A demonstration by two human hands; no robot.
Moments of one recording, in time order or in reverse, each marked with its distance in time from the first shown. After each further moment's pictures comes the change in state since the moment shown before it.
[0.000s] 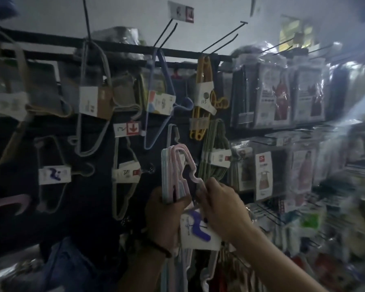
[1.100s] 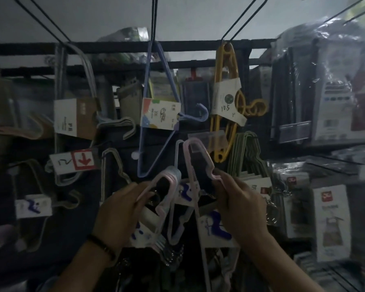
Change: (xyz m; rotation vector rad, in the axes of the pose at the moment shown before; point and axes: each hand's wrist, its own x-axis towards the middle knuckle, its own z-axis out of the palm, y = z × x) left_hand 0.197 -0.001 -0.022 1.037 0.083 0.657; right_hand 0.210 0.141 0.084 0.116 0.374 -0.268
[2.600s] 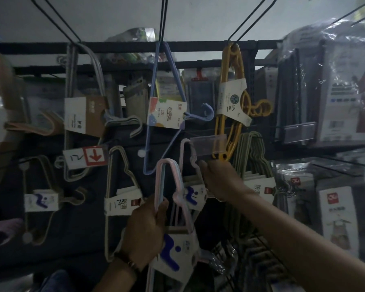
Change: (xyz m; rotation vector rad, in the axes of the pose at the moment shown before) left_hand -0.032 0.019 0.048 -0.225 0.016 -0.323; right_hand 0.083 -0.004 0.048 0.101 -0.531 0.165
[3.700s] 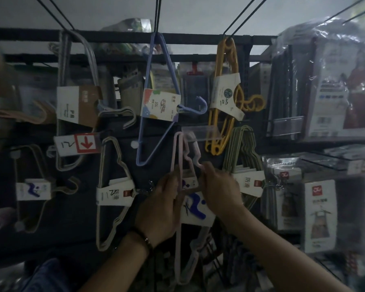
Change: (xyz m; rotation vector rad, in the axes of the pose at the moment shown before) left_hand 0.006 0.029 0.033 0.171 -0.191 0.242; right_hand -0.059 0.020 0.021 -0.235 0.283 -0.154
